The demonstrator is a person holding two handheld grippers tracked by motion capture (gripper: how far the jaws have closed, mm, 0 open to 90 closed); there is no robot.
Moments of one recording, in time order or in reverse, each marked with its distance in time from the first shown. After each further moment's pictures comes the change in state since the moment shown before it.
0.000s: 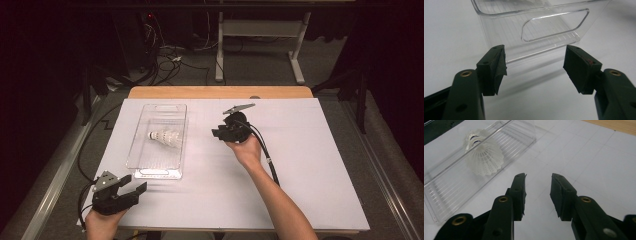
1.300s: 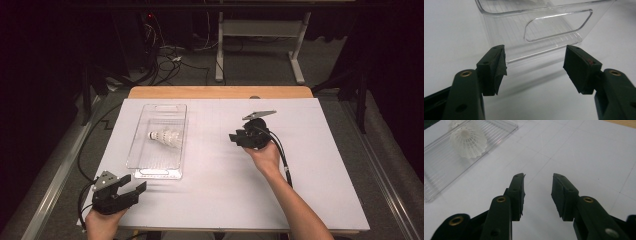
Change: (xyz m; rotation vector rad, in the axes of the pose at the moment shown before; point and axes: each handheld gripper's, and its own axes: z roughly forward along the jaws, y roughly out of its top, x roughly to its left) left arm 0.001 0.000 0.000 0.003 0.005 -0.015; right arm -0.026 -0.033 -0.034 -0.005 -0.048 0.022
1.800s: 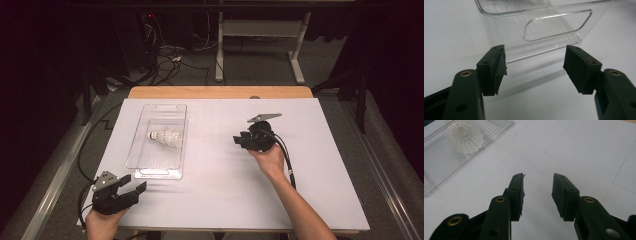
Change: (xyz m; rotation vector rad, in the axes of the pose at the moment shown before) left arm 0.000 0.000 0.000 -0.001 -0.002 -0.002; right arm -0.007 -0.011 -0.007 0.001 -0.004 0.013
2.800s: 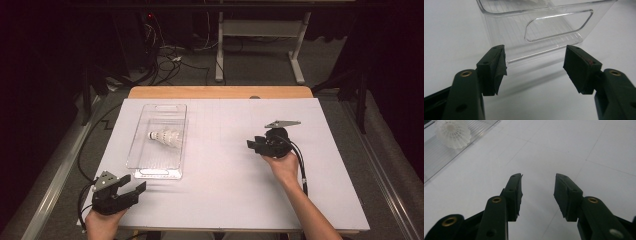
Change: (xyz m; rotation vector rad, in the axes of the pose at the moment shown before) left arm -0.001 0.000 -0.001 -0.006 0.011 -0.003; right arm -0.024 -0.031 -0.025 -0.034 -0.025 0.066
